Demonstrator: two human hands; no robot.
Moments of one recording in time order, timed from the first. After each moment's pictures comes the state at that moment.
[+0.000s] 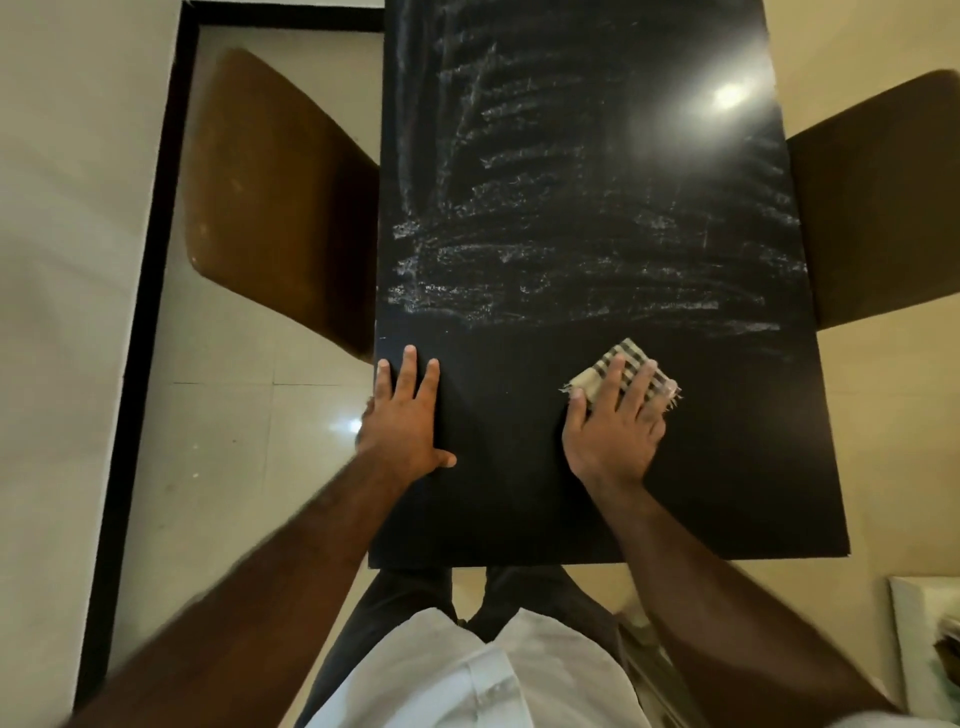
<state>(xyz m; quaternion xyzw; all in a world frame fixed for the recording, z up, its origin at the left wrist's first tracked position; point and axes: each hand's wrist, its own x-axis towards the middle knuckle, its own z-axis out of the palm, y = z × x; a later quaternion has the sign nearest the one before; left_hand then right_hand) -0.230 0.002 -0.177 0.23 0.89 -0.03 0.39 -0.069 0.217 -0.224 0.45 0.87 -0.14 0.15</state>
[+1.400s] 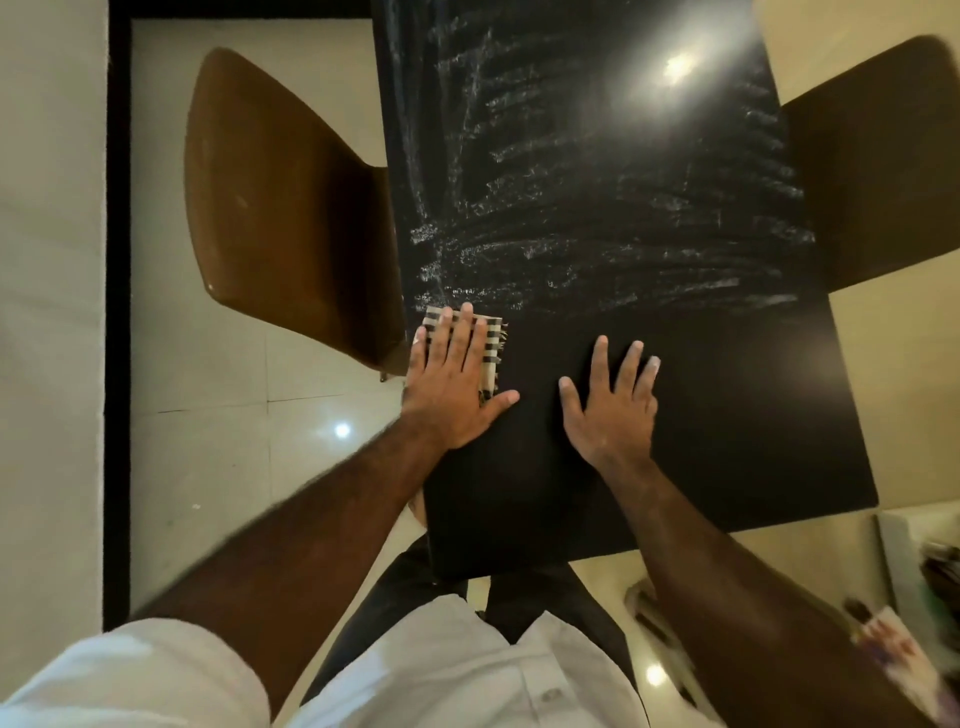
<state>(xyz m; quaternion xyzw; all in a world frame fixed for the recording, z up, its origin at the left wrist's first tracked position) -0.293 0.005 -0.222 0.43 0.87 -0.01 0.24 -0.121 0.170 -0.212 0.45 0.85 -0.17 0.20</state>
